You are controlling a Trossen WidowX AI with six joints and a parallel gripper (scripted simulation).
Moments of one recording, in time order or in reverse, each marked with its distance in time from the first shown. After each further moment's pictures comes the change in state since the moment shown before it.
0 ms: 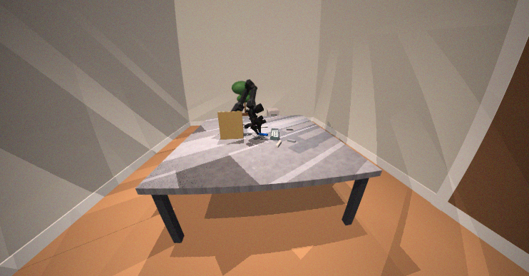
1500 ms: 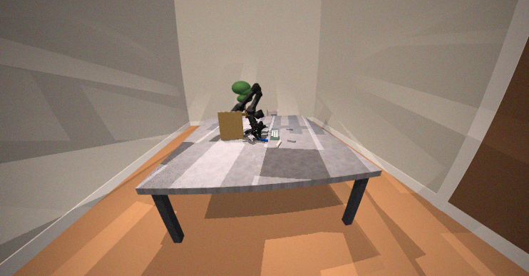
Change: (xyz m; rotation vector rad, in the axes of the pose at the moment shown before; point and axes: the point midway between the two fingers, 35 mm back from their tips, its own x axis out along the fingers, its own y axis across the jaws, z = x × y) arm 0.041 0.001 -0.025 0.004 -0.001 0.003
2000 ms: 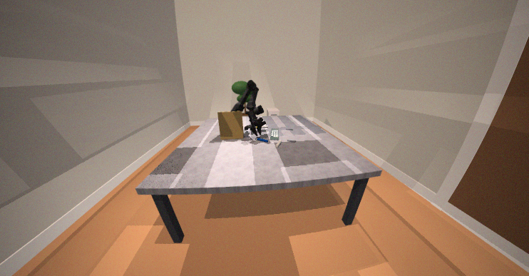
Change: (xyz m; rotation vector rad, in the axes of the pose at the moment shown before) arm -0.029 -0.003 0.017 0.011 0.007 -0.017
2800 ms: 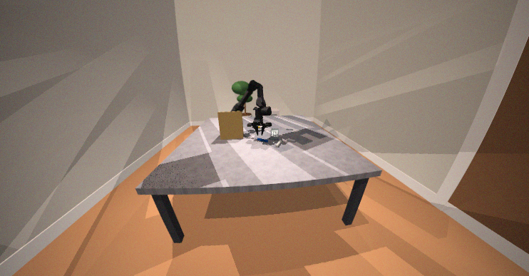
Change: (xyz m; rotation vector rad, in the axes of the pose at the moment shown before) arm 0.004 -0.001 0.032 0.974 0.256 -0.263
